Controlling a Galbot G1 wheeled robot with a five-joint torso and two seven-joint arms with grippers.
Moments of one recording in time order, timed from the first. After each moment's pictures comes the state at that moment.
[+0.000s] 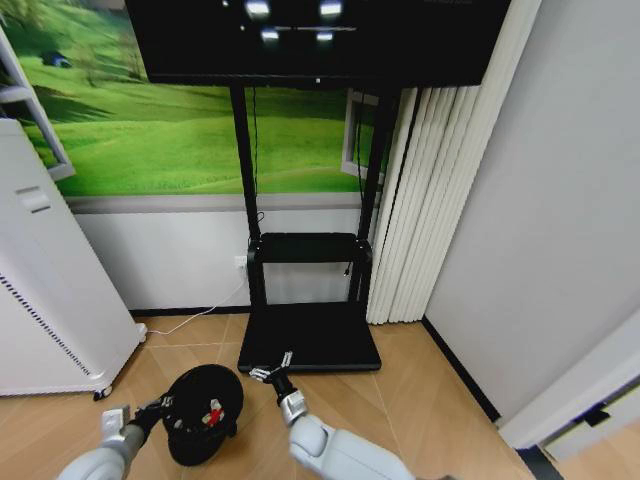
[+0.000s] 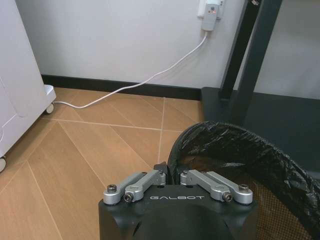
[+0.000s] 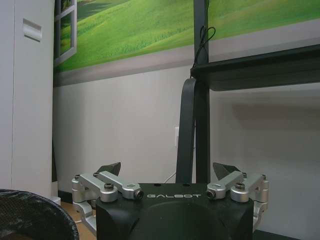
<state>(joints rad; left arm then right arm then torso) 1.50 -0.31 -0.15 -1.83 -1.32 -0.17 -0.41 -0.74 1.34 -0.64 1.27 0.35 0.48 0.50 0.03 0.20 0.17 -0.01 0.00</state>
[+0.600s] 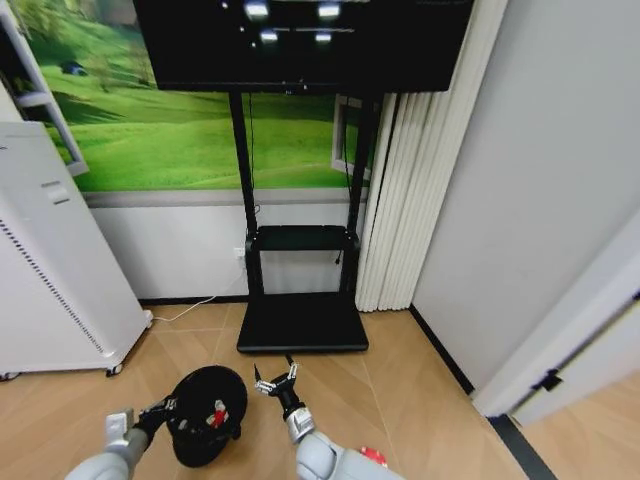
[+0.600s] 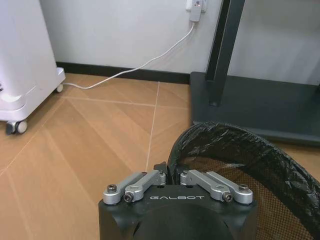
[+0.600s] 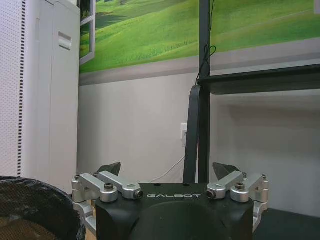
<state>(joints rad) 1.52 -0.35 -0.16 -1.84 -1.28 -0.17 -0.42 -0.81 1.32 -0.61 1.30 0.29 0.47 0.51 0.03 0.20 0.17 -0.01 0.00</state>
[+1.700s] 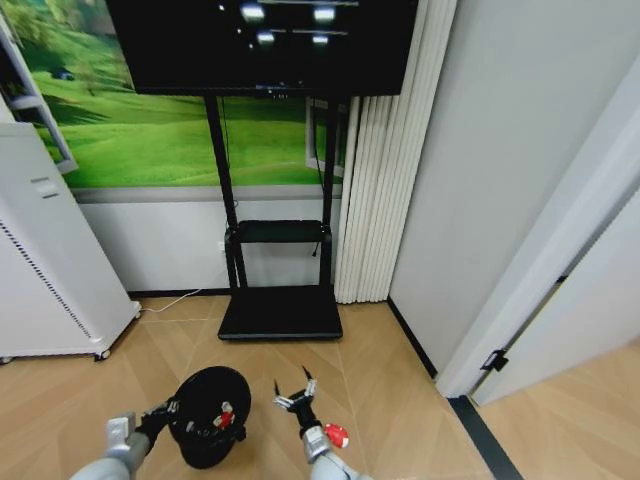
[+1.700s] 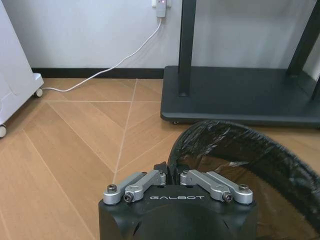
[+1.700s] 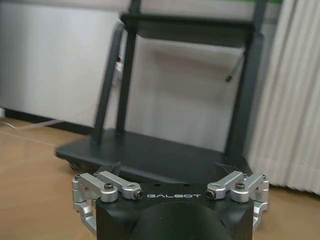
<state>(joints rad) 1.60 -0.28 -0.21 -1.87 -1.24 -0.18 -0.42 -1.00 1.31 -0.40 1.20 0.16 0.36 0.61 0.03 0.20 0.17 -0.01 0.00</state>
